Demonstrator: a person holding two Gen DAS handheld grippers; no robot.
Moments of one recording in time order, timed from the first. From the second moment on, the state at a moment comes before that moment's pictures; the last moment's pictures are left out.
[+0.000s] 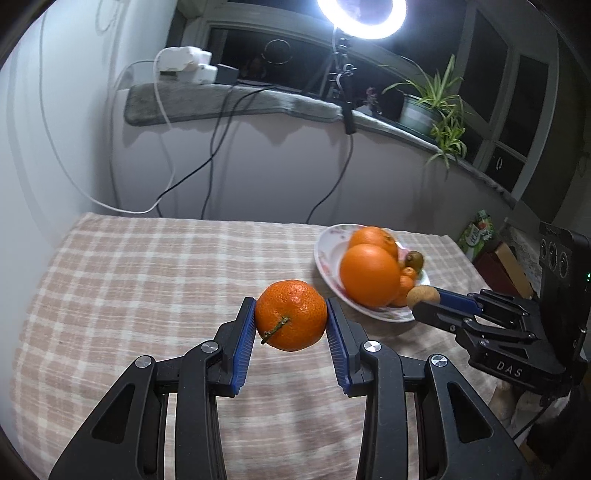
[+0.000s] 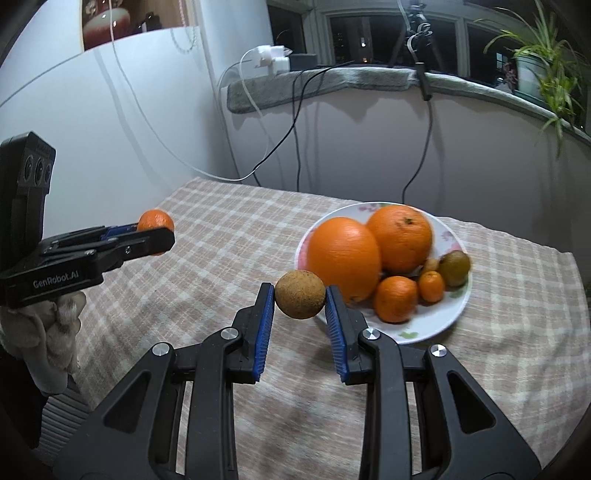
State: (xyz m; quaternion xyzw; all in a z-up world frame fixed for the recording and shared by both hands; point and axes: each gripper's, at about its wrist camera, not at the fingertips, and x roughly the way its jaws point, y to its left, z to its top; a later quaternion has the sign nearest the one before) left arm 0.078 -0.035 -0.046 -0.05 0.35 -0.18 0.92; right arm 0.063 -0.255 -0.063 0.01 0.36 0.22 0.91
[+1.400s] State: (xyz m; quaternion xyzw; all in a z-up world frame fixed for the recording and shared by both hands) left arm 0.115 -0.169 -0.051 -0.01 0.37 -0.25 0.90; right arm 0.089 -0.365 -0.082 0.07 0.37 0.17 0.91
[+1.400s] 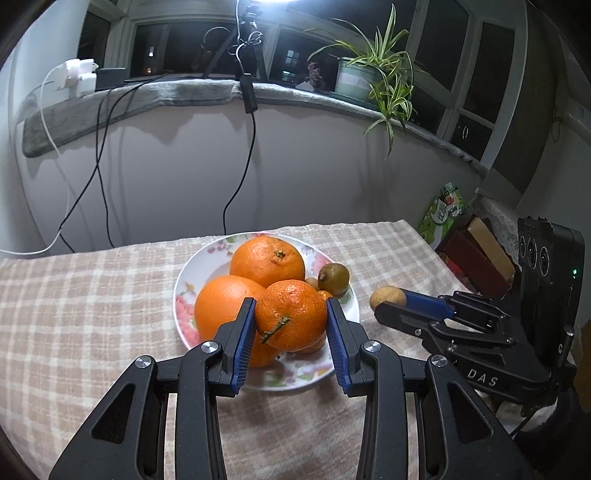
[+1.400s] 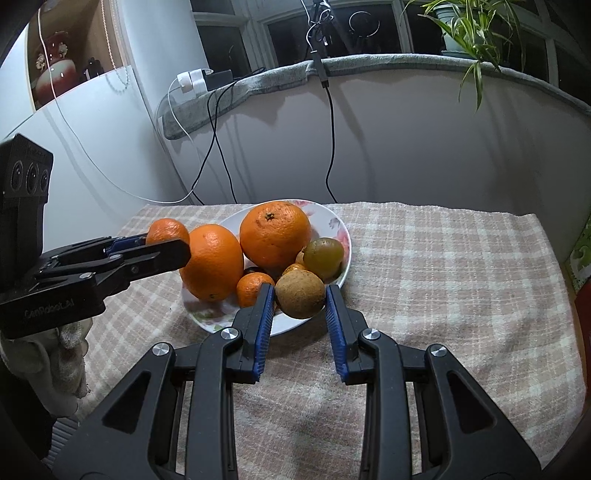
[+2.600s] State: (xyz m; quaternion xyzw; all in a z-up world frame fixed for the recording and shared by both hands) left arm 0.142 -0.191 -0.054 0.01 0.37 -0.26 0.89; right arm 0.114 -0.350 -0.098 0.06 0.39 0.20 0.90
